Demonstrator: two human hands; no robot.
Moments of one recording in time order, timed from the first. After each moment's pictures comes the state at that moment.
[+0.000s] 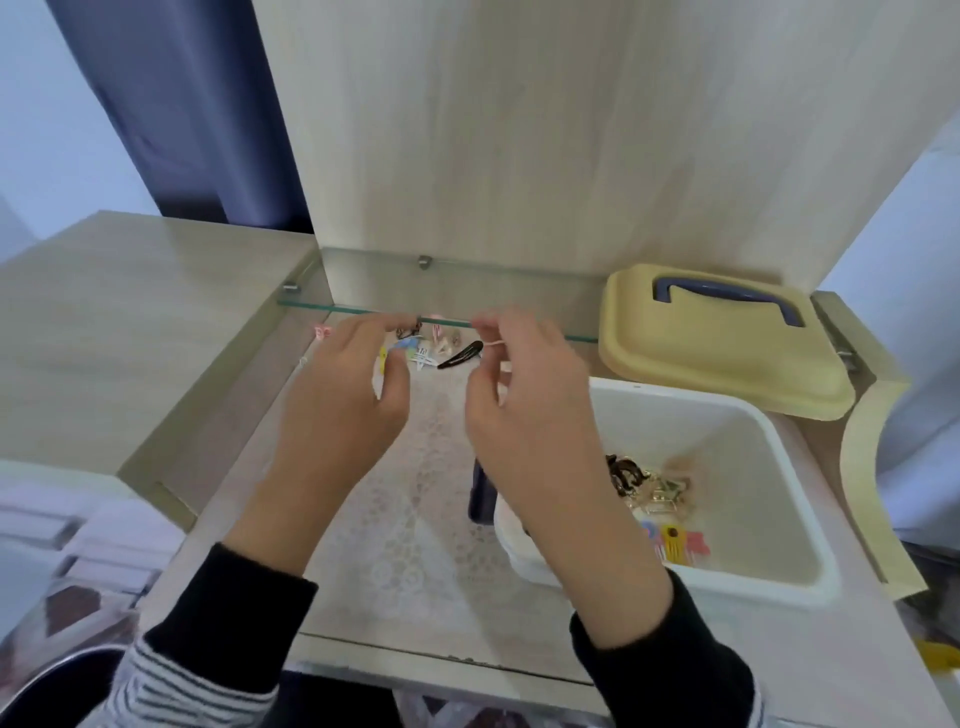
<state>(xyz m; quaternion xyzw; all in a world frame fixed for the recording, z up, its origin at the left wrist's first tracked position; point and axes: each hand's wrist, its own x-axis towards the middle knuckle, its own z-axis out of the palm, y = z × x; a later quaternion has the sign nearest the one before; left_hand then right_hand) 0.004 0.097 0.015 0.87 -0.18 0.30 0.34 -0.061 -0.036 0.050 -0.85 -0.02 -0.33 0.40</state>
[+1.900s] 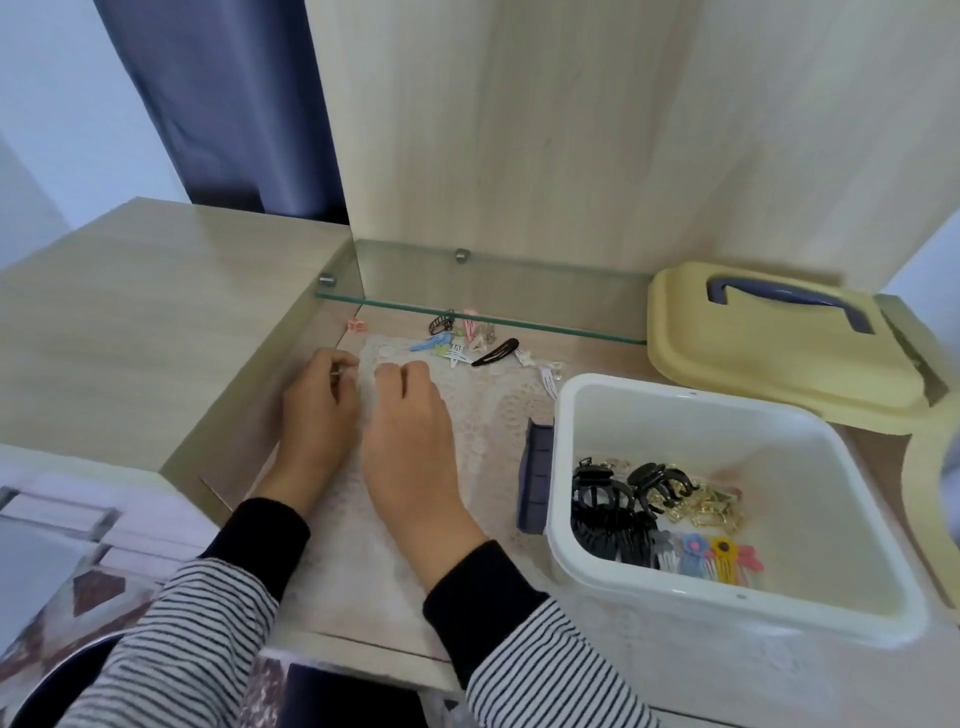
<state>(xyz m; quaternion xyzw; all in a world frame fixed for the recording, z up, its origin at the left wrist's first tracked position) 0.073 0.159 -0.069 0.87 0.01 0.15 0.46 0.009 0.071 -0.045 -0.91 -0.02 -0.33 0.26</state>
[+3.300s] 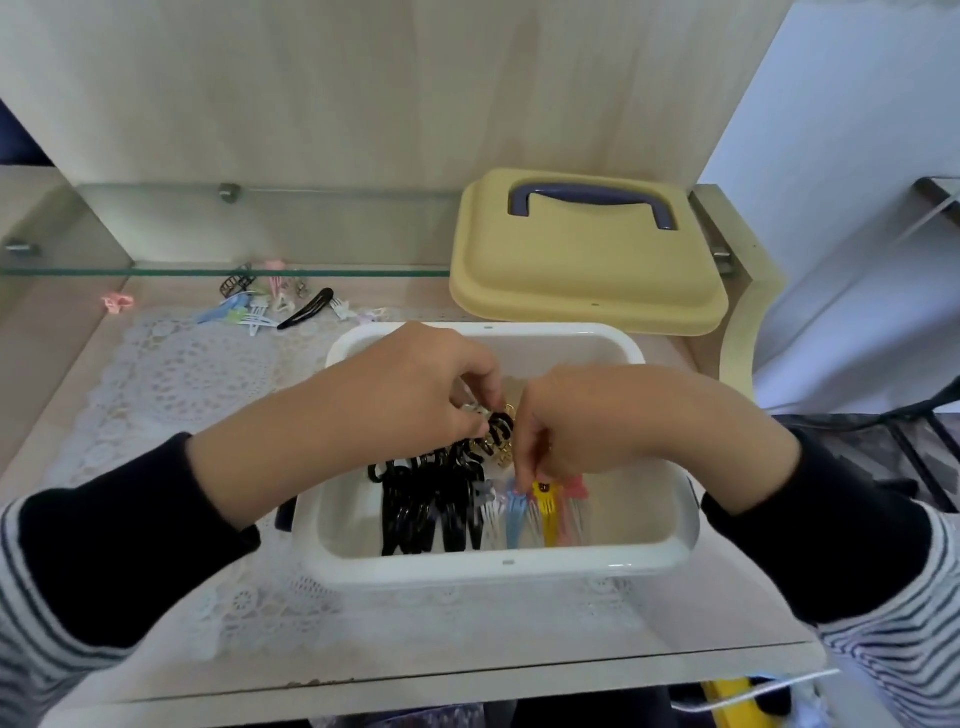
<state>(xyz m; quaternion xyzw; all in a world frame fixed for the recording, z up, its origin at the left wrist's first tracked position) -0.012 -0.049 0.030 0.86 -0.39 -0.20 0.25 -0.078 -0.200 0.044 -0.93 -0.07 0.33 0.11</state>
